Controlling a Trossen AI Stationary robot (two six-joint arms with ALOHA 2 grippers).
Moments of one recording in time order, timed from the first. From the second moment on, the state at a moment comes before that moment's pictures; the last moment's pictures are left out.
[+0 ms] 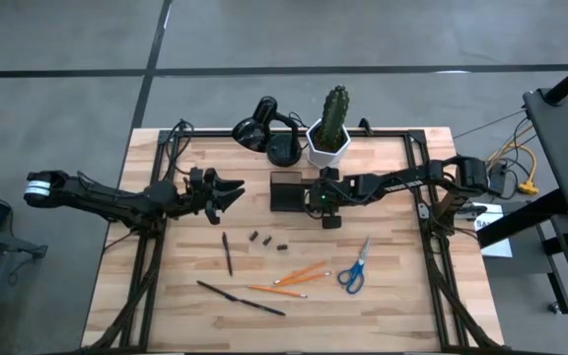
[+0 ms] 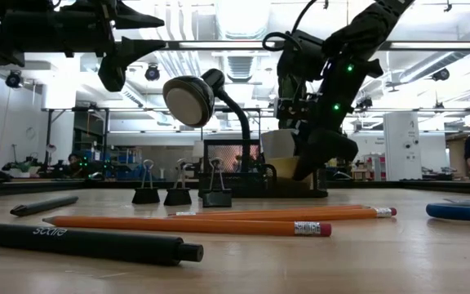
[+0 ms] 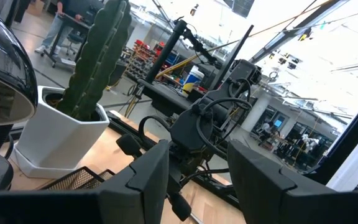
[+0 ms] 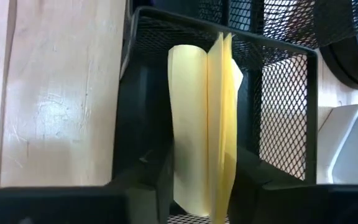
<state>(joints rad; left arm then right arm) -0.03 0.87 0.26 0.81 -0.29 -0.49 -0.13 1.71 0.92 -0.29 0.23 -0.27</state>
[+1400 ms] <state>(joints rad) -0.03 0.87 0.26 0.81 -0.29 -0.49 -0.12 1.71 1.27 -0.67 0.22 -0.03</state>
